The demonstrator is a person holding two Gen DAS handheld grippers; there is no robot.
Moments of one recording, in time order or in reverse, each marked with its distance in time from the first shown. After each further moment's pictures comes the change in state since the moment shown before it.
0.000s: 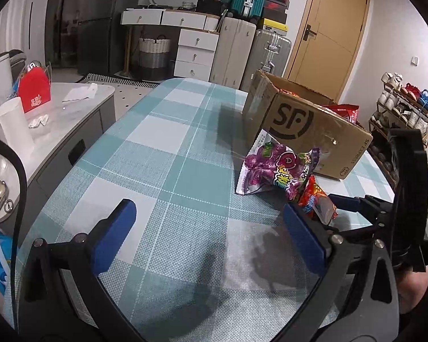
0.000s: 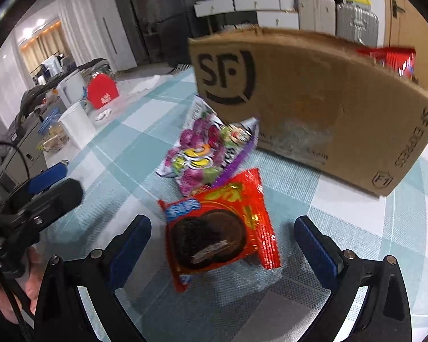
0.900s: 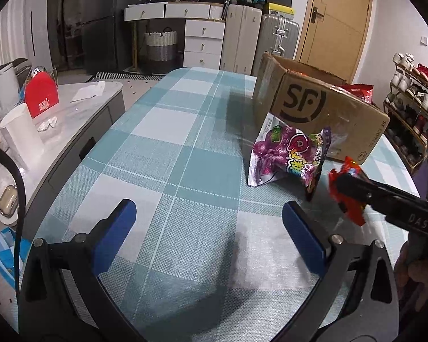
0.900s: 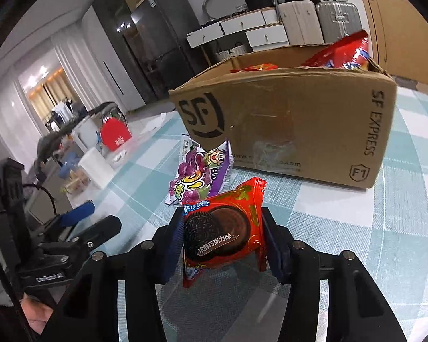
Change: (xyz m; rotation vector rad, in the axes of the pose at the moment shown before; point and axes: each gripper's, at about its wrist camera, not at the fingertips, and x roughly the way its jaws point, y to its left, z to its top) left arm 0.016 -0.008 0.002 0.050 0.061 0.094; right arm -0.044 -0.041 -0.016 0.163 -0.166 0.154
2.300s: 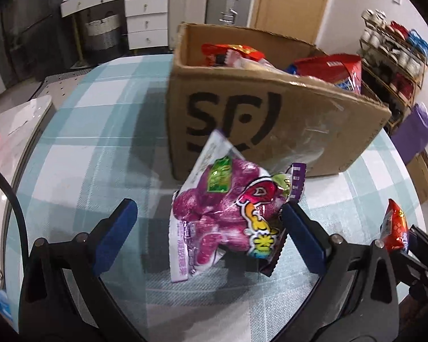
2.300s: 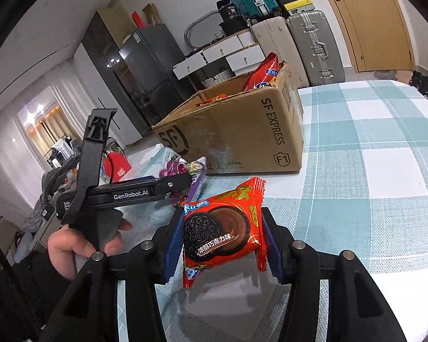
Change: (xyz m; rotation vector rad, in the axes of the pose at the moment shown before) left arm 0.100 -0.091 0.070 0.209 0.173 -0.162; right arm -0.079 -0.042 -0.034 0.106 -0.142 0.003
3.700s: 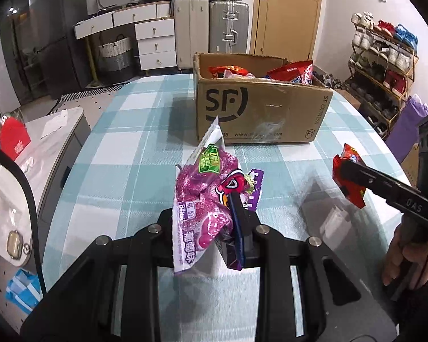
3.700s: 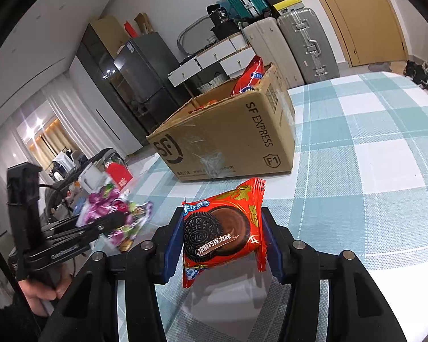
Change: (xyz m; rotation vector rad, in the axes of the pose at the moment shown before) left arm -0.137 -0.001 -0.083 0.023 -0.124 0.056; right arm -0.004 -0.010 0.000 0.050 -0.032 -0.003
